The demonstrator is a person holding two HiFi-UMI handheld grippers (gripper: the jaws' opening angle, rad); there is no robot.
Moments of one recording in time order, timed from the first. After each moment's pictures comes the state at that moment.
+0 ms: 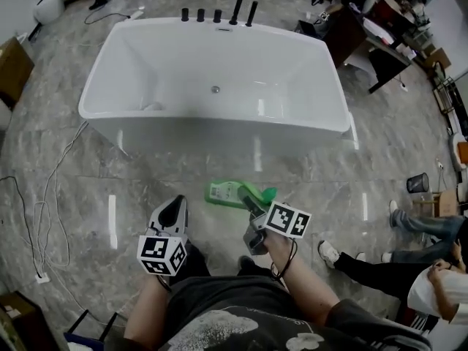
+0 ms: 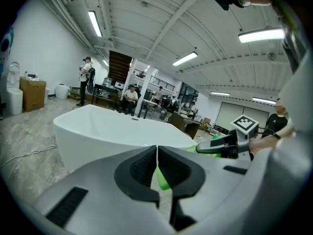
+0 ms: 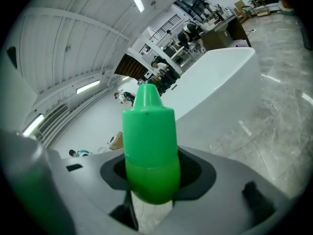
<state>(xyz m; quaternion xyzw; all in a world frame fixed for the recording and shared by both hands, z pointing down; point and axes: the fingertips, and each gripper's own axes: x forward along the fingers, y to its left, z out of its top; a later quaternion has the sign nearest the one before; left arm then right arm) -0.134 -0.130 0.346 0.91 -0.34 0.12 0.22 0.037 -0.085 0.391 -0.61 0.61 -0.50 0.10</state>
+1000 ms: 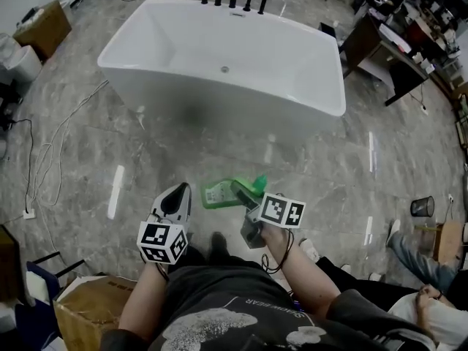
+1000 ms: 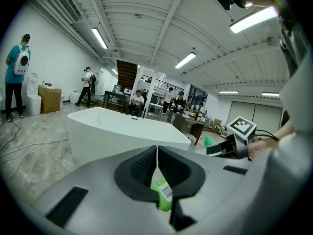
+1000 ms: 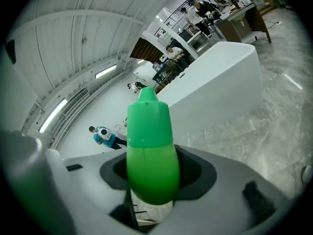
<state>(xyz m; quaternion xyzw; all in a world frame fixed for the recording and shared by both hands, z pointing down) -0.039 0.114 0.335 0.88 -0.41 0.11 0.20 0.101 0.128 0.399 -0.50 0.69 -0.52 0.03</state>
